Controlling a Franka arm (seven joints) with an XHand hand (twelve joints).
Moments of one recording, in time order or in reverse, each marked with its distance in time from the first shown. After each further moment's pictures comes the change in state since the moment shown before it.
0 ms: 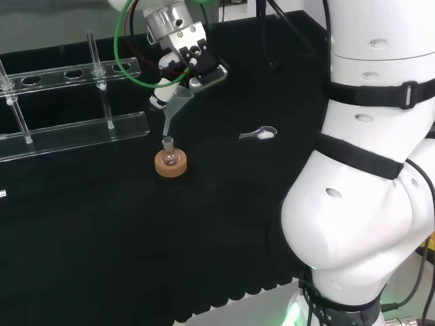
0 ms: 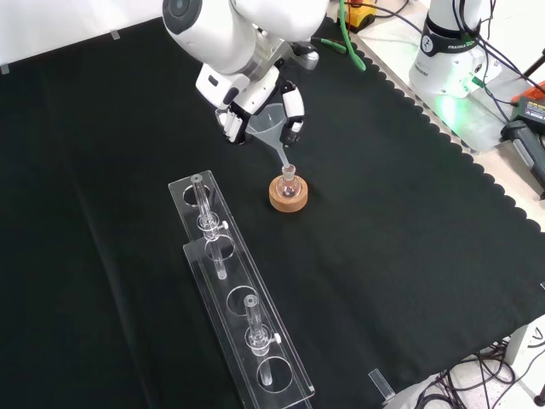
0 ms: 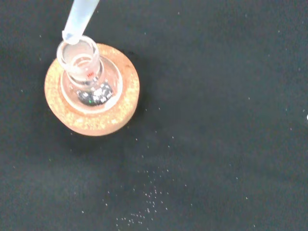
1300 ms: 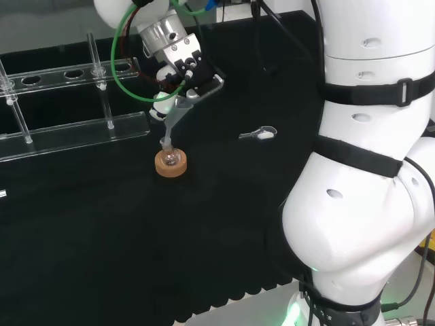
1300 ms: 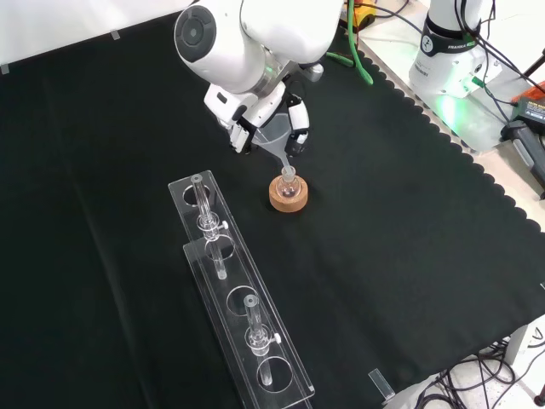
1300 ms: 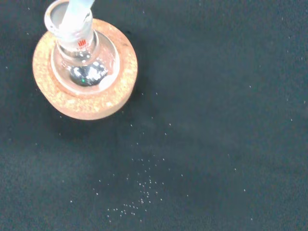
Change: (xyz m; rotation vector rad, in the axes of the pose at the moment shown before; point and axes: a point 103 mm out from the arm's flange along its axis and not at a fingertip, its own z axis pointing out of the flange) arm 0.009 0.008 0.016 0.019 -0.058 0.019
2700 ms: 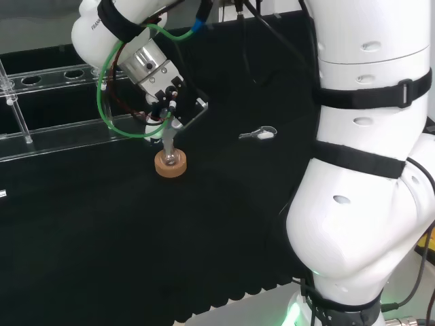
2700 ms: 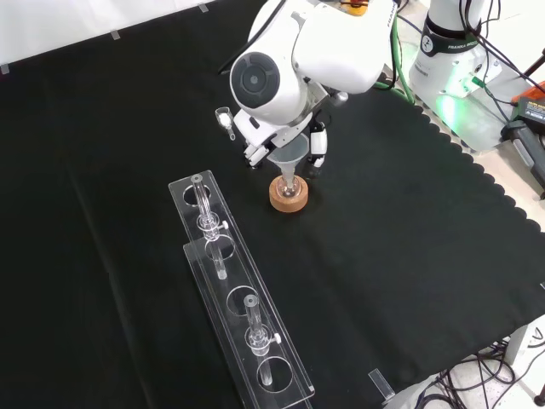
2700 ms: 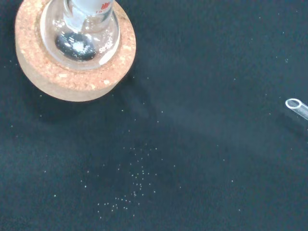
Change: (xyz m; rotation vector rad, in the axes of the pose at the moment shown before) arm 0.043 -0.003 0.021 -0.041 -0.184 0.166
